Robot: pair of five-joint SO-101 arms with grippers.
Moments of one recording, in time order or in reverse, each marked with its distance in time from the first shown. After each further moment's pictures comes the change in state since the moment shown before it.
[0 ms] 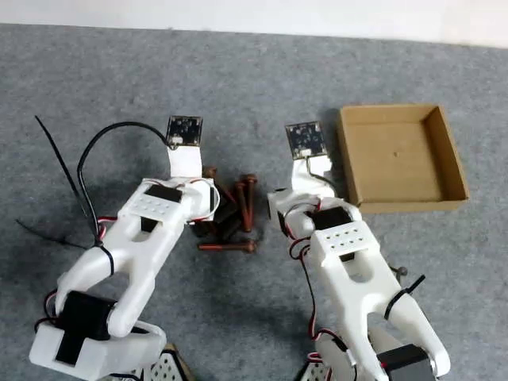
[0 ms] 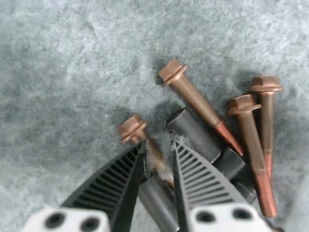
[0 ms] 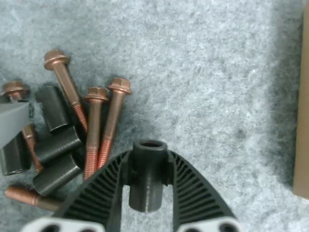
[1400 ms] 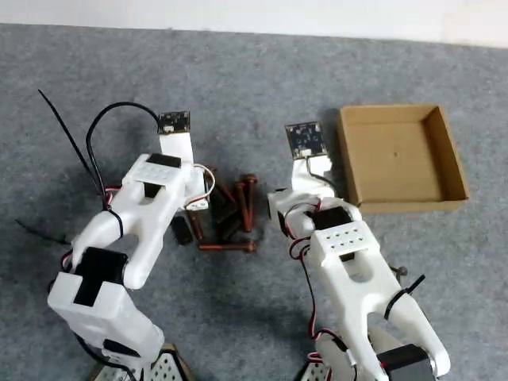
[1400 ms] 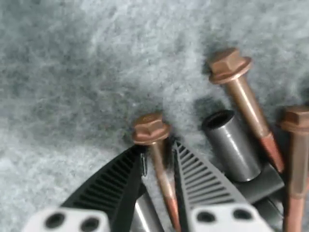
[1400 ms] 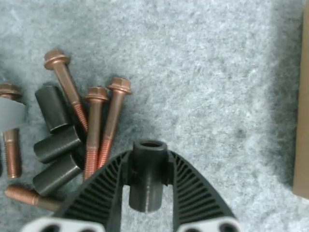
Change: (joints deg) left arm -5.3 18.0 -18.5 17.8 5.3; right arm 0.0 0.0 0.0 -0.1 0.0
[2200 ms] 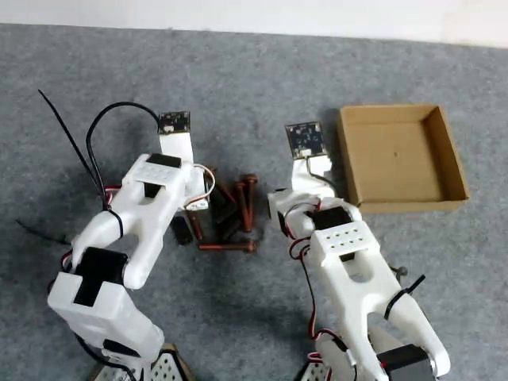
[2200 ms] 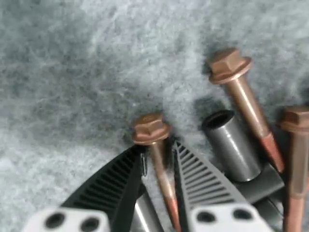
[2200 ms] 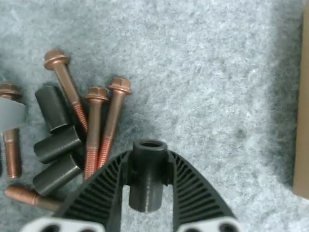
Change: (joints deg) left arm 0.0 0.0 0.0 0.0 0.0; right arm 0.0 0.0 0.0 0.0 0.0
